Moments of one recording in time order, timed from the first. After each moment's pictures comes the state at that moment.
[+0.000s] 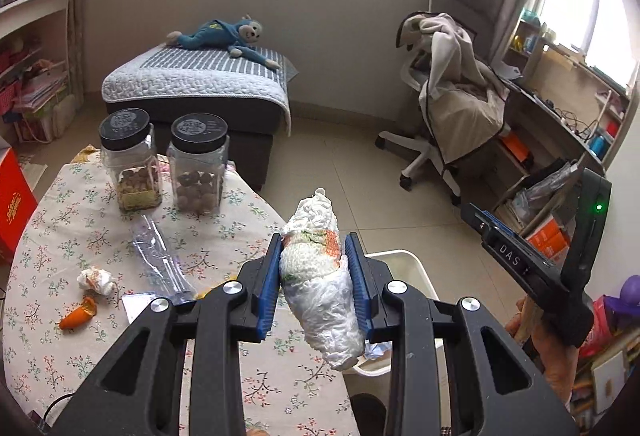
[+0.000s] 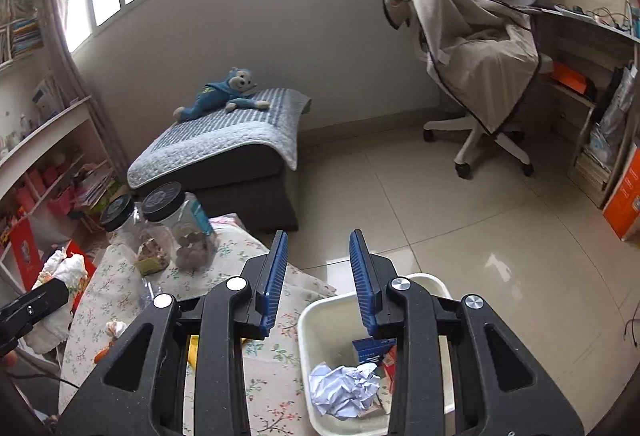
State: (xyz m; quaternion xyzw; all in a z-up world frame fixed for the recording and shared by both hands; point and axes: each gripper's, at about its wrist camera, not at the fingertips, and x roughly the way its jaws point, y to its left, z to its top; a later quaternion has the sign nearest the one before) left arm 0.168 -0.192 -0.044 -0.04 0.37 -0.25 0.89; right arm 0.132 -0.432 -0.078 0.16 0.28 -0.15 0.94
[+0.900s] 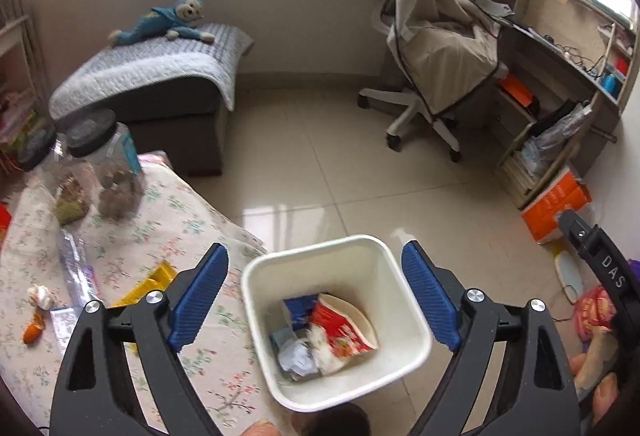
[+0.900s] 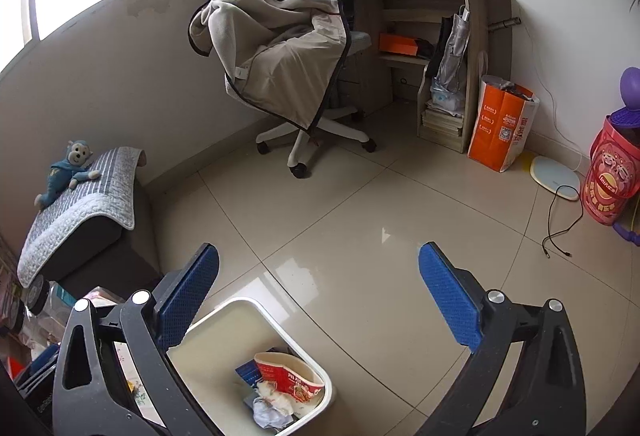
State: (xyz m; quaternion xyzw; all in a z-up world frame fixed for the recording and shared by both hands) left arm 0.173 -0.363 -0.087 0.06 0.38 -0.23 0.89; right arm 0.057 -0.541 -0.097 0.22 0.26 -0.40 0.85
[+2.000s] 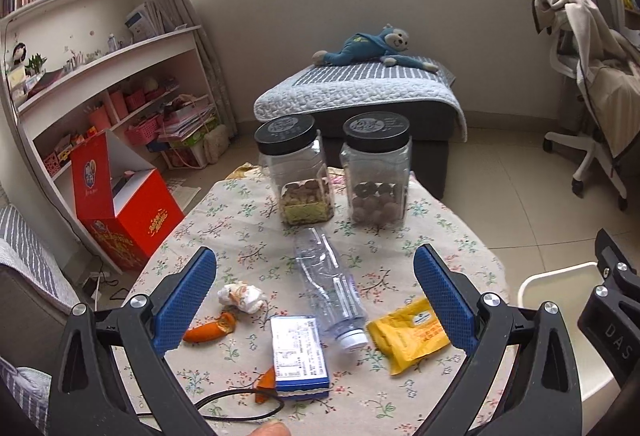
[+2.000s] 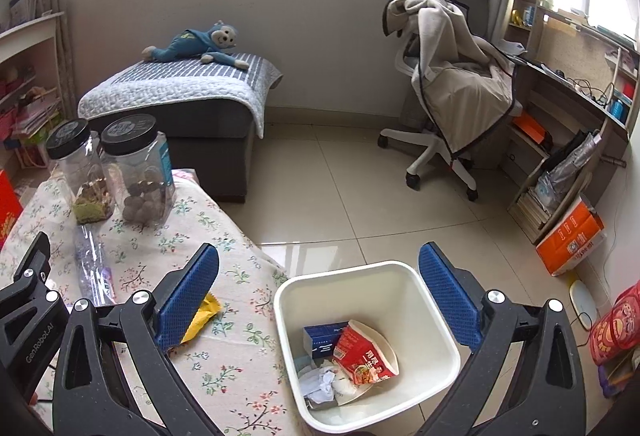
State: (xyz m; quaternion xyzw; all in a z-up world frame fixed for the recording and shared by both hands) left arm 0.202 -0.152 -0.110 0.10 0.31 0.06 0.94; right arm 0.175 -0.307 -0.106 -0.01 0.33 -0.22 0.92
